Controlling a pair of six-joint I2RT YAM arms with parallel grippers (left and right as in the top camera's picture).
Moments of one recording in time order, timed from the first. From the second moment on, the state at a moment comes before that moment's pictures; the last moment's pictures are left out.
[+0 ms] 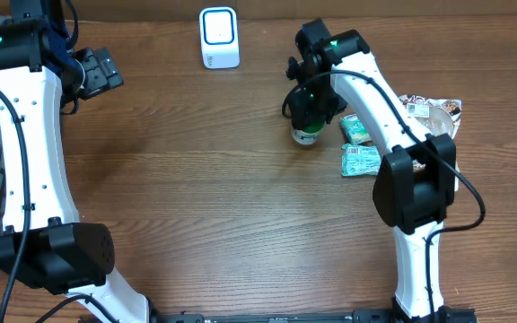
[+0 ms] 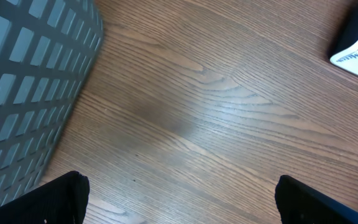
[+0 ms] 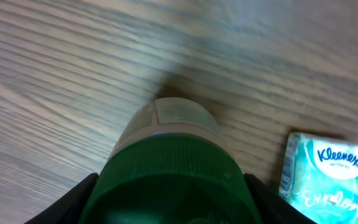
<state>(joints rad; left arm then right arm) 0.16 1.89 2.11 -1.41 -0.08 -0.31 0.35 2.28 2.09 -1.31 -0.06 -0.08</state>
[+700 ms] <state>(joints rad) 0.16 1.89 2.11 -1.41 -0.08 -0.31 0.22 2.31 2.10 -1.52 -0.05 -0.06</state>
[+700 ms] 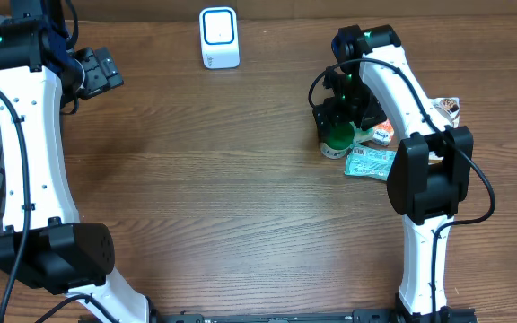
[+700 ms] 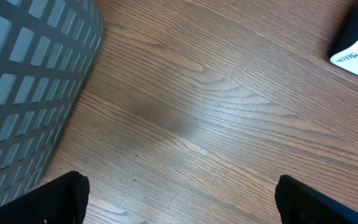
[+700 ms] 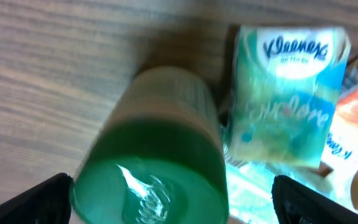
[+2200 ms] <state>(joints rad) 0.16 1.89 2.11 -1.41 -0.08 -0.31 0.27 1.67 2.56 -1.42 -0.12 0.06</state>
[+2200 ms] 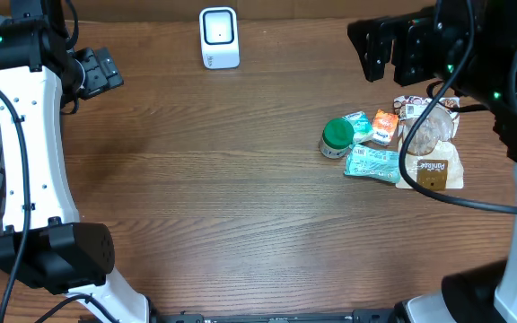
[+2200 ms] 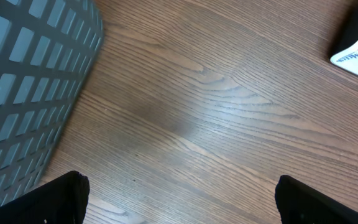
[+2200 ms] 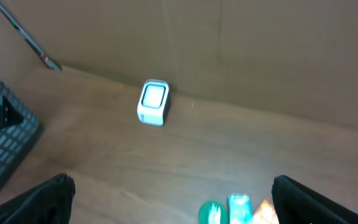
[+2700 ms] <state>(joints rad) 0.16 1.89 2.11 -1.41 -0.08 -0.31 0.19 1.06 1.58 -0.68 -0.13 -0.01</state>
